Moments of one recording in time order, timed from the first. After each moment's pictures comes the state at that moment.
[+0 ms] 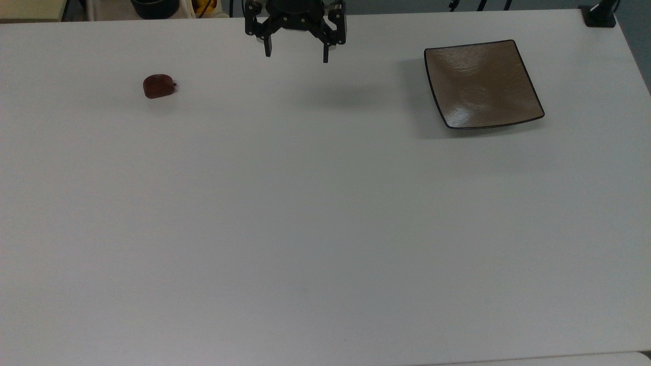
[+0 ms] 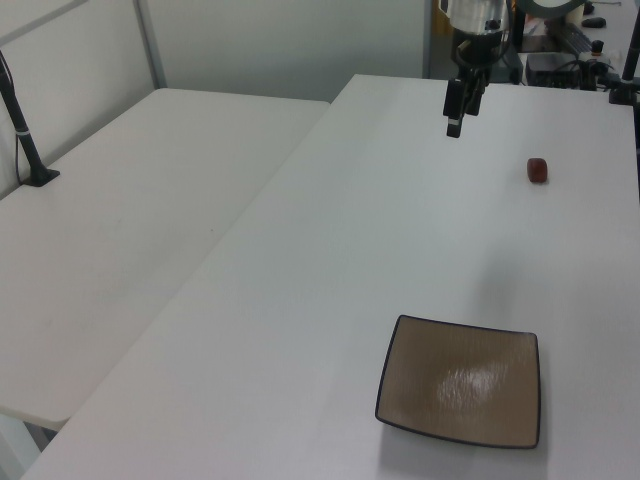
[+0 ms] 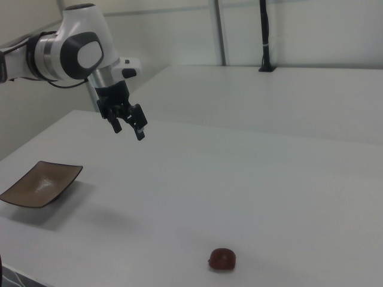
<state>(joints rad) 0.16 -0.01 0.02 -1.80 -0.03 1.88 0.23</state>
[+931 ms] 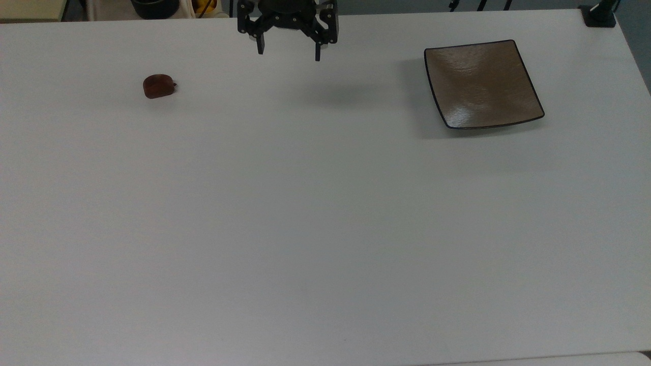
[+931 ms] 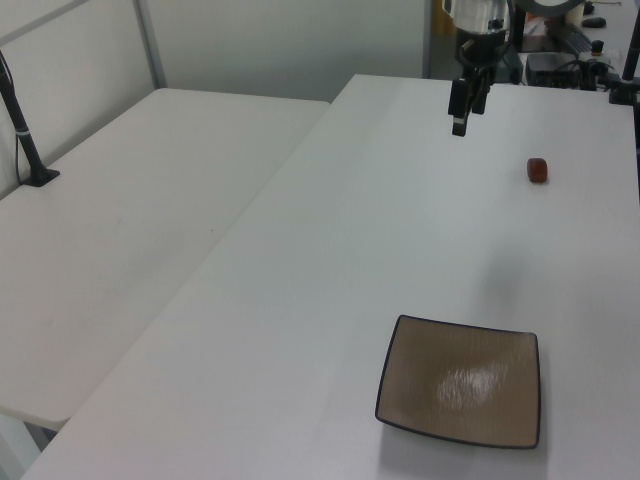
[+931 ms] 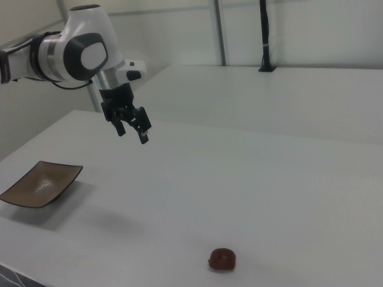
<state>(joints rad) 0.13 -0.01 0.02 -1.82 -0.03 1.86 0.22</state>
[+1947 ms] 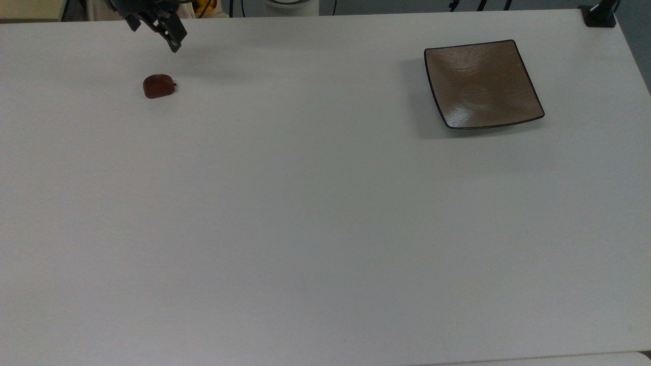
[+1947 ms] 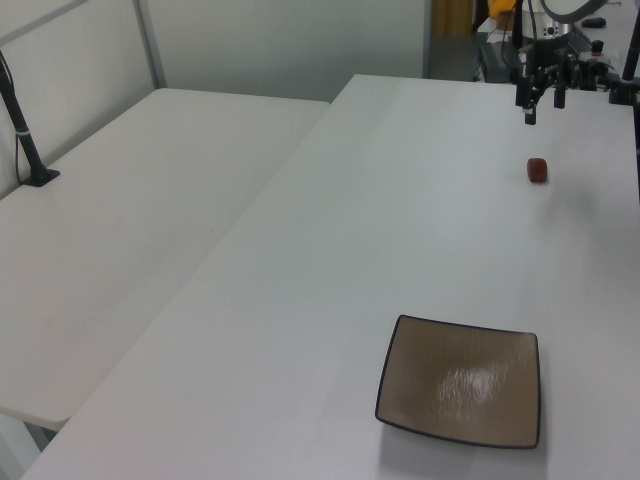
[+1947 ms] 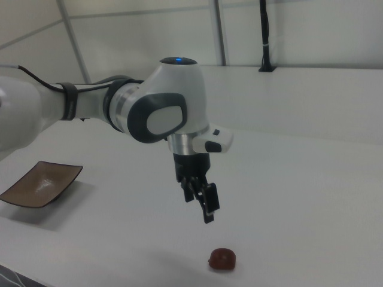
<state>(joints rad) 0.07 -0.05 -0.40 -2.03 -0.08 1.90 0.15</state>
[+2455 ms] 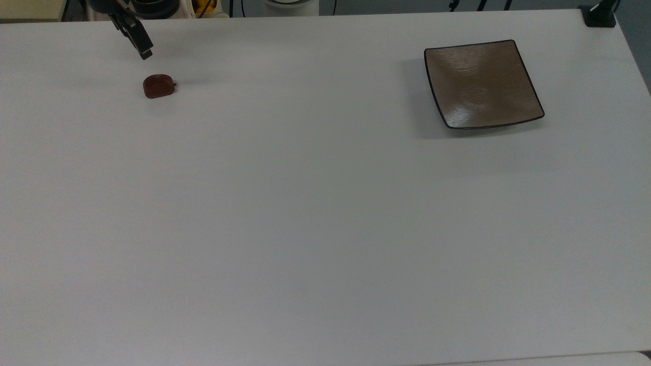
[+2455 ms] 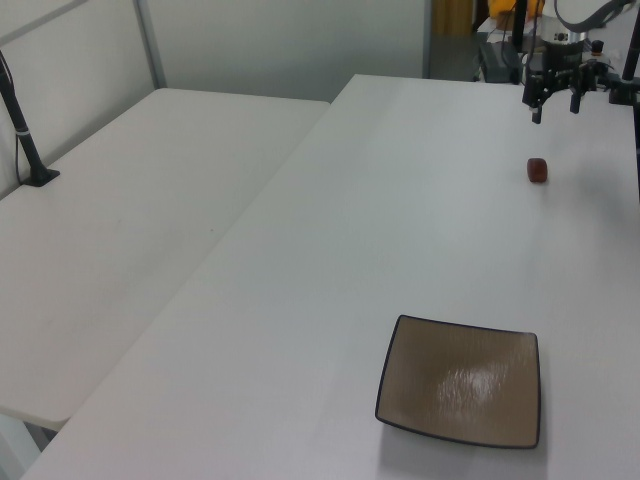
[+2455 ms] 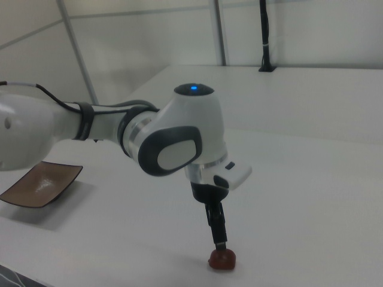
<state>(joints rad) 0.07 -0.04 -0.51 -2.13 -0.06 2.07 0.41</state>
